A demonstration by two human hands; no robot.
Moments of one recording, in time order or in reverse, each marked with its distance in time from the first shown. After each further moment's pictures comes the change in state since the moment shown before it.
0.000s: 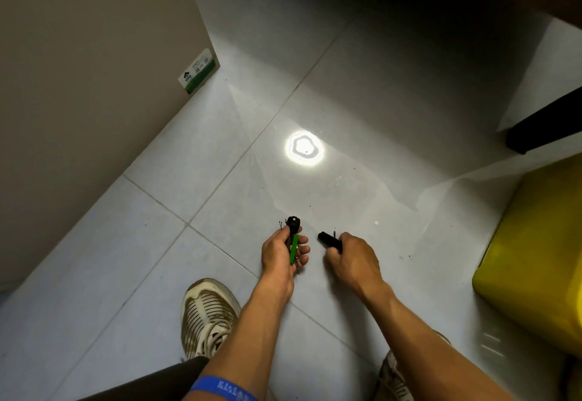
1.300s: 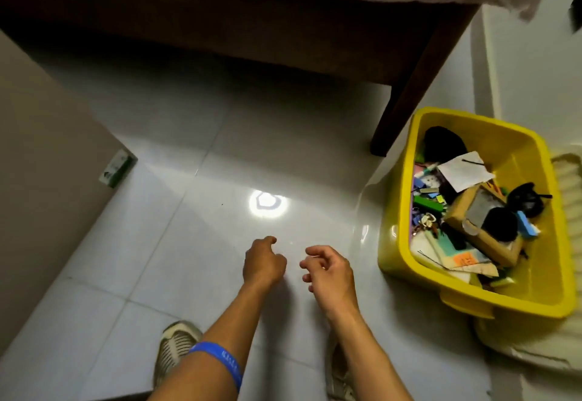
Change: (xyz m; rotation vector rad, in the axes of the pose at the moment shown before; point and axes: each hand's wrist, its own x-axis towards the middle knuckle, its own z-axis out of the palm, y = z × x) left_hand -0.045 -0.027 0.109 1.418 -0.013 0.556; right_hand -0.113 0.038 -0.107 1.057 0.296 0.294
